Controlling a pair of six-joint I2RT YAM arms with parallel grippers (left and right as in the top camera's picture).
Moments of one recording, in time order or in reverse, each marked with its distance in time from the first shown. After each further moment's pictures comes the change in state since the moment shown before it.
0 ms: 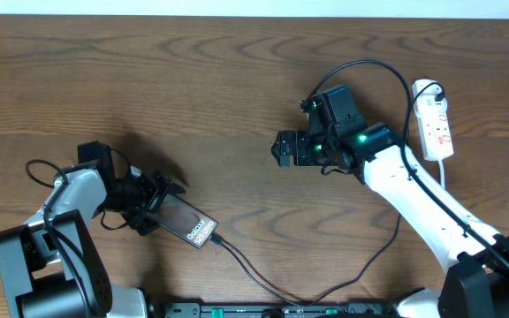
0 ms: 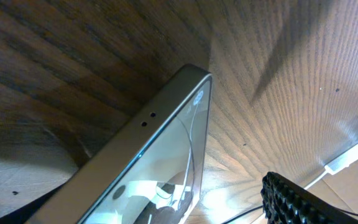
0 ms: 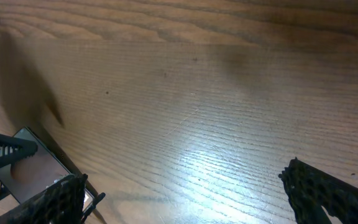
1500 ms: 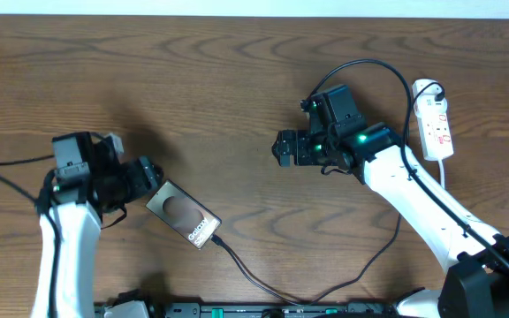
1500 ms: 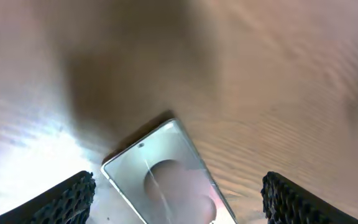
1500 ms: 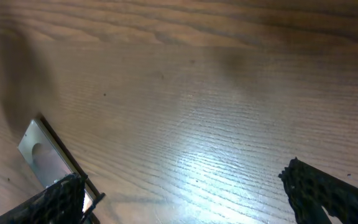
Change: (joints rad) left arm -0.037 -0.430 0.032 0.035 -0.241 0.302; right arm 0.000 0.000 0.000 0.001 0.011 0.000
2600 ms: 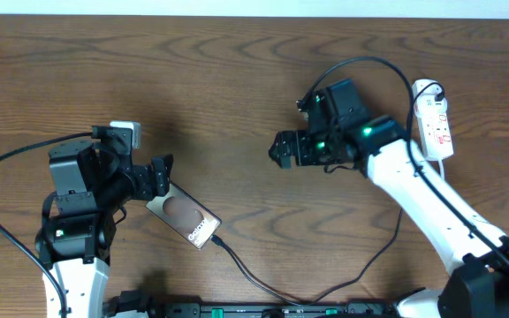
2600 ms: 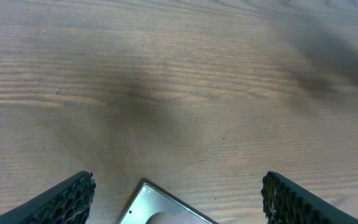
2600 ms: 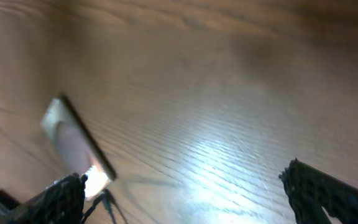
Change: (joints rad) left arm -0.111 -0.283 0.000 0.110 0.011 0.272; right arm -0.015 0.001 0.062 -0.098 -0.113 -0.063
